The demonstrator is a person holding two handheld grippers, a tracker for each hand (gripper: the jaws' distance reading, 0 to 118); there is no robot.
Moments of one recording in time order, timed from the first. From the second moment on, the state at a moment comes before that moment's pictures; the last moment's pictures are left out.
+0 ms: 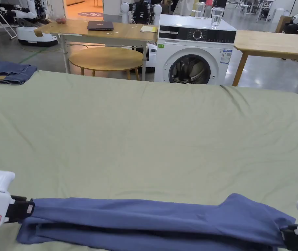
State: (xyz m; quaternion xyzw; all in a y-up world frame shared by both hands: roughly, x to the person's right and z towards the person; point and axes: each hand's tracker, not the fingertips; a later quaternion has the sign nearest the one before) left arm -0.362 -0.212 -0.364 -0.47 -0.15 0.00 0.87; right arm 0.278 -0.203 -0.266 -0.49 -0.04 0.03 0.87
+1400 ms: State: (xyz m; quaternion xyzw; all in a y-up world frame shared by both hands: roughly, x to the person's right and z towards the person) left arm -0.204 -0.143 -0.352 -0.10 -0.05 -0.04 0.99; right arm 0.115 -0.144 -0.323 -0.07 -0.07 -0.01 0.99
